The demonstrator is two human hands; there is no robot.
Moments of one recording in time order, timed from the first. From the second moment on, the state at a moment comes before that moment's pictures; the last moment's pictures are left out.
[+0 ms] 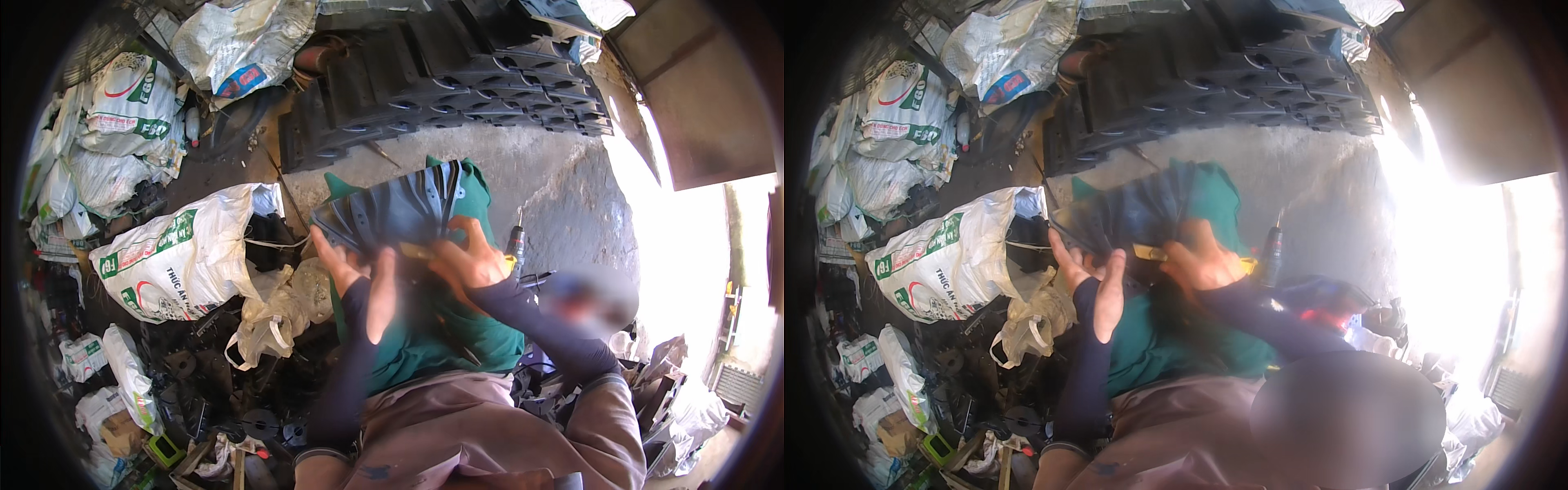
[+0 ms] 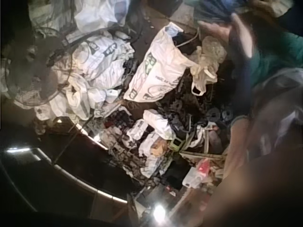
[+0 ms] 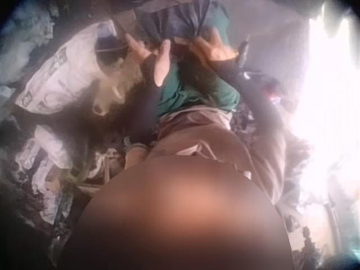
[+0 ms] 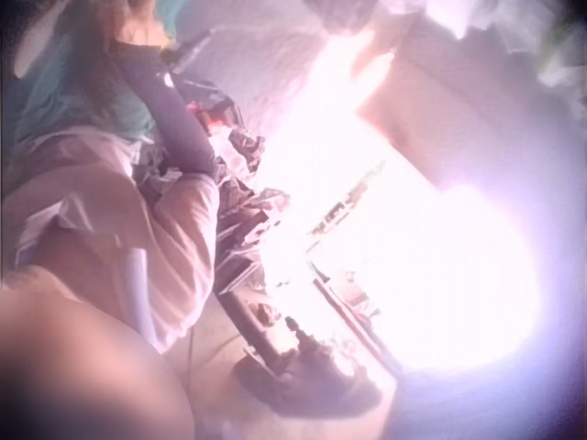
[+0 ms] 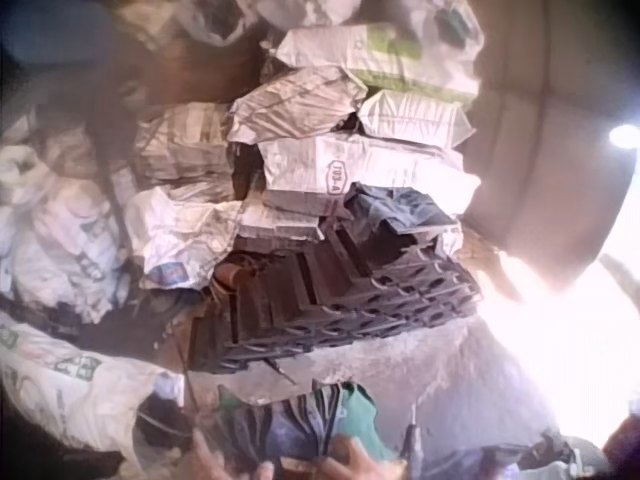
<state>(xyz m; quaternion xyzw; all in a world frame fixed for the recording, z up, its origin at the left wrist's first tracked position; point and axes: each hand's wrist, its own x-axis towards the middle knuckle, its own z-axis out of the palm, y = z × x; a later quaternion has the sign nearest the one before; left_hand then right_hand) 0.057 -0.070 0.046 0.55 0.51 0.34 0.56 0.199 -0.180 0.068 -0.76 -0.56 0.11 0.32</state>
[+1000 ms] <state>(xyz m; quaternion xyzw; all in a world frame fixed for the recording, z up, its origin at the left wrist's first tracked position) 0.081 -0.051 0.040 0.73 0.43 0.30 0.43 0.216 -0.162 0.061 -0.74 -0.57 0.09 0.35</state>
